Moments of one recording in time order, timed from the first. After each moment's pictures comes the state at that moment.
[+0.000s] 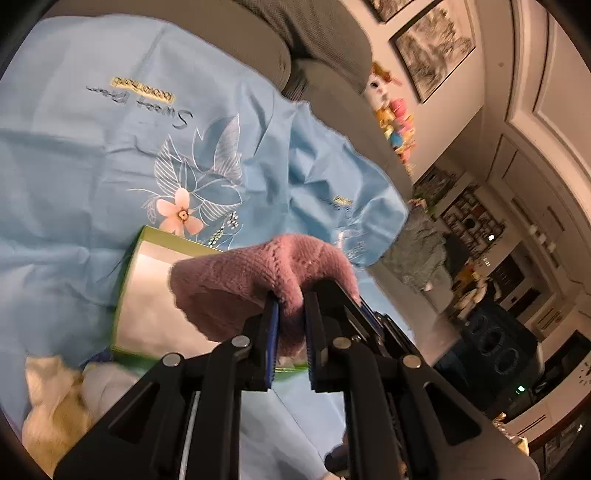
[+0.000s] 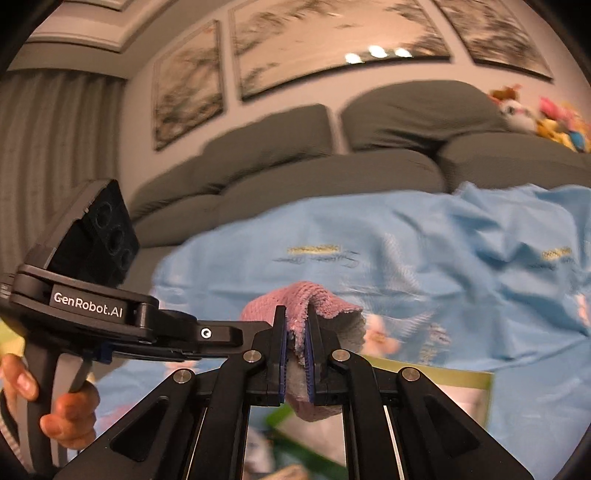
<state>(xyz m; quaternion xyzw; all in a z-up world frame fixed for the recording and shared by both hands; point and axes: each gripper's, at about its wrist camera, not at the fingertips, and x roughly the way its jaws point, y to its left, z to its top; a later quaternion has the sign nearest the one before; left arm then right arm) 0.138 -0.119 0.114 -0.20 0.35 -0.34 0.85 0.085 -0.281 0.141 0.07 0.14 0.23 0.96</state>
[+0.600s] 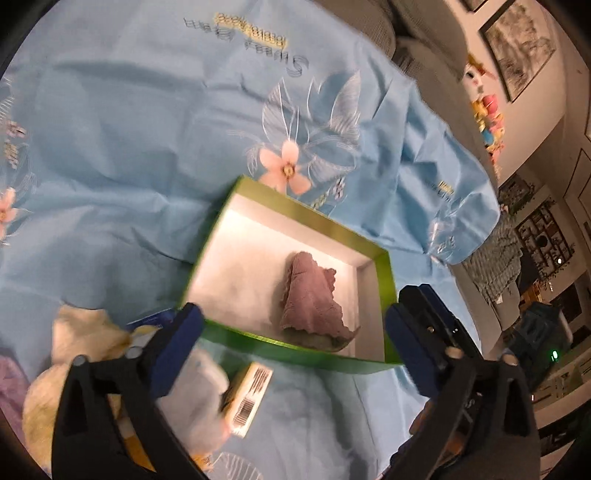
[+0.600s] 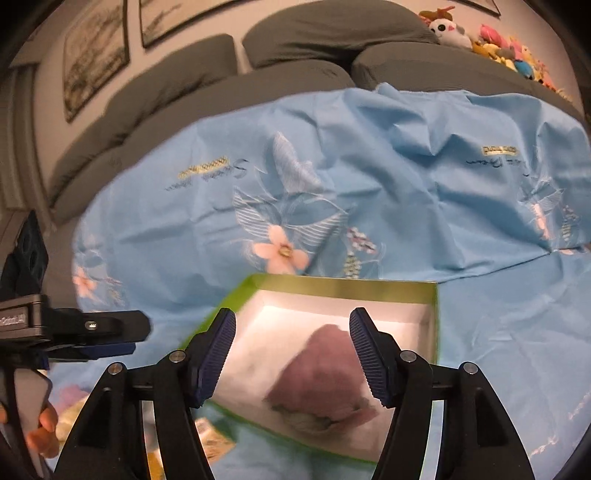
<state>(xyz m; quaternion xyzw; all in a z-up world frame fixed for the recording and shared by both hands) 0.137 -0.089 0.056 -0.19 0.41 -0.19 0.87 0.124 -0.325 0.075 0.10 0.28 0.13 0.95</state>
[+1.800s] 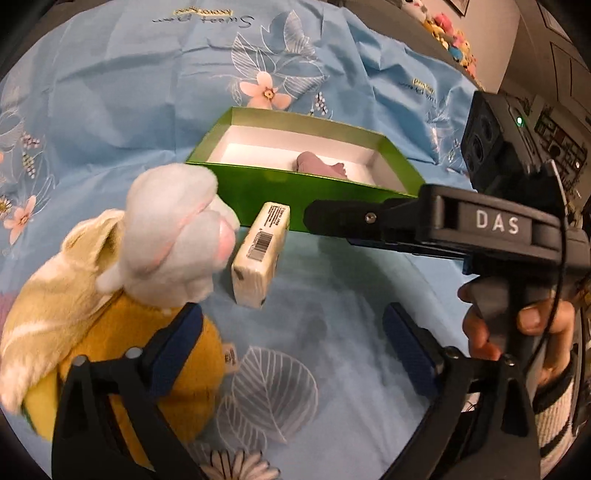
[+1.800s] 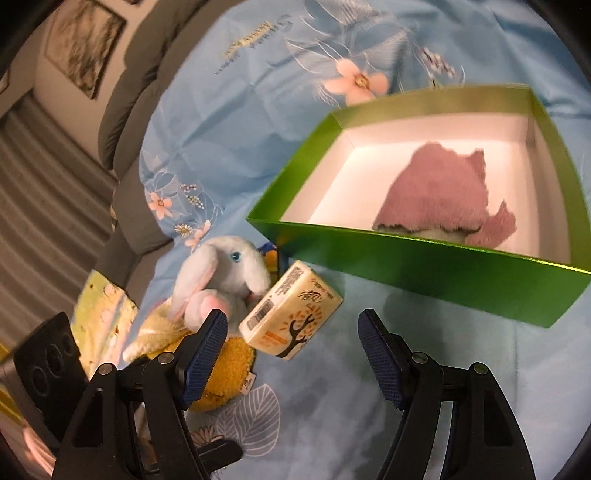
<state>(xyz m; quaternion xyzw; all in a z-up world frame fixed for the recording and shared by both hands) 0.040 -0.127 -0.043 -0.03 0.40 -0.20 0.89 0.104 -0.290 -0.012 0.21 0.47 0.29 0.80</state>
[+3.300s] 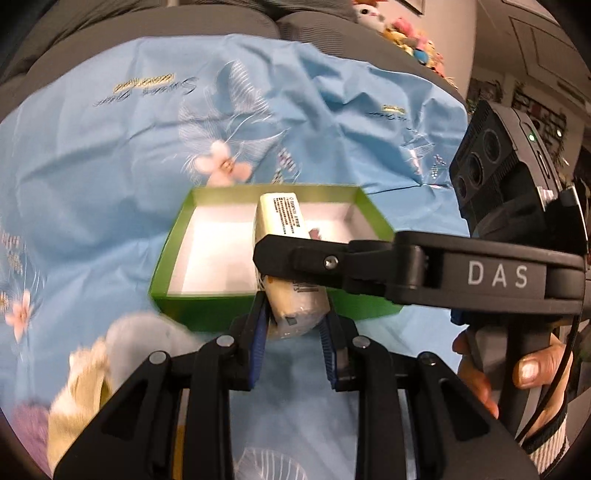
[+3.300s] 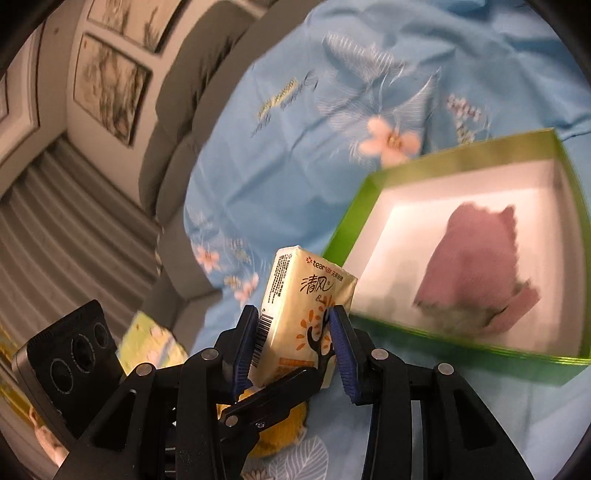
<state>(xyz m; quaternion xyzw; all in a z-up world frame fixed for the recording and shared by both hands) 0.087 -0.173 0.017 0.04 0.33 -0.23 0.92 0.130 -0.308 0.030 0.30 0.38 0.33 0.81</state>
